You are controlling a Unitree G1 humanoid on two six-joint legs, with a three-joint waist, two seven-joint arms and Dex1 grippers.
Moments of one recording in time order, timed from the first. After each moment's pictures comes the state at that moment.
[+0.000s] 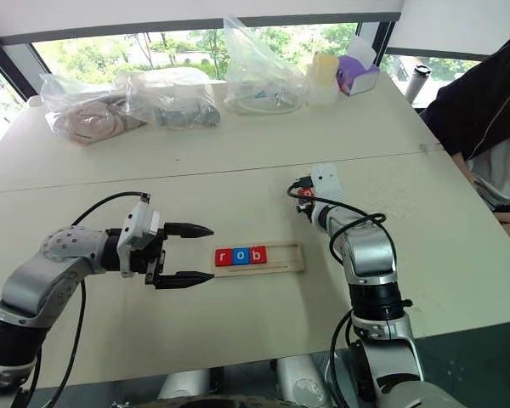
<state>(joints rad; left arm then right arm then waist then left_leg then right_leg) -0.21 0.72 -0.06 -0.32 -0.53 0.42 -1.18 -0.48 -0.24 -0.02 -0.27 0.07 1.12 0.22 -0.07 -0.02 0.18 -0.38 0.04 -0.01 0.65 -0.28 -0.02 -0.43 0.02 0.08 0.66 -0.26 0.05</state>
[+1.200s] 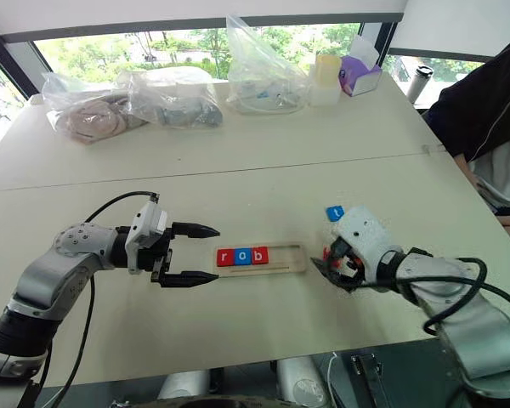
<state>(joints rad) -0.26 0.70 -0.10 -0.24 -0.51 0.38 -1.22 0.05 -0.91 -0.13 -0.75 0.28 0.88 0.83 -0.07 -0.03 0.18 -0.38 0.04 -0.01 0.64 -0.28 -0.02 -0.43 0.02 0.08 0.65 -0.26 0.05</state>
